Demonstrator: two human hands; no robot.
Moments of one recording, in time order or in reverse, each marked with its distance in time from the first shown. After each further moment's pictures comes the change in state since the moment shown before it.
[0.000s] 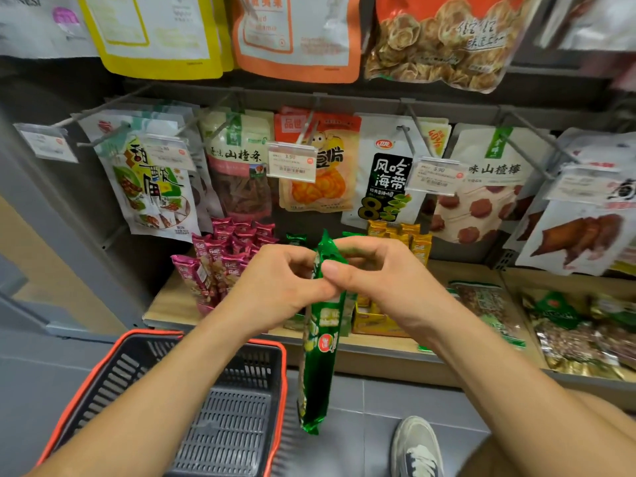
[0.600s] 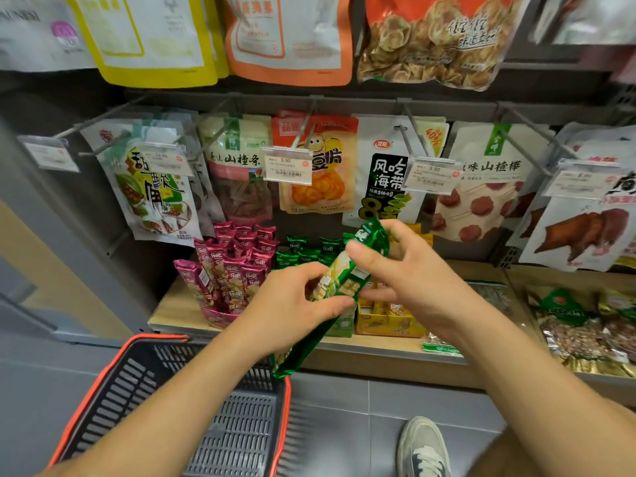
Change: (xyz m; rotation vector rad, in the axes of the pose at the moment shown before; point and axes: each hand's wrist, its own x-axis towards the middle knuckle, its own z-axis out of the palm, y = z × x) left_hand 0.001 -0.018 0.015 0.332 -0.033 0.074; right_hand -0.001 0.008 -0.021 0.119 0.137 0.183
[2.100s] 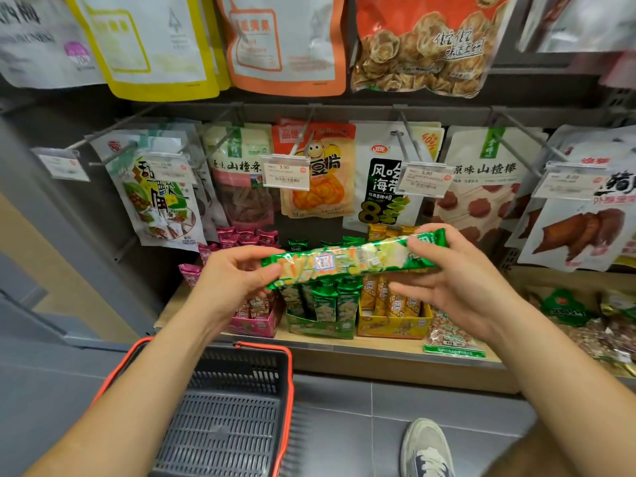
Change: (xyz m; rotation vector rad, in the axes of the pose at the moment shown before) left_hand 0.007 -0.051 -0.043 -0.583 0.256 -0.230; right_hand -0.009 0.001 -0.044 0.391 0.169 0.121
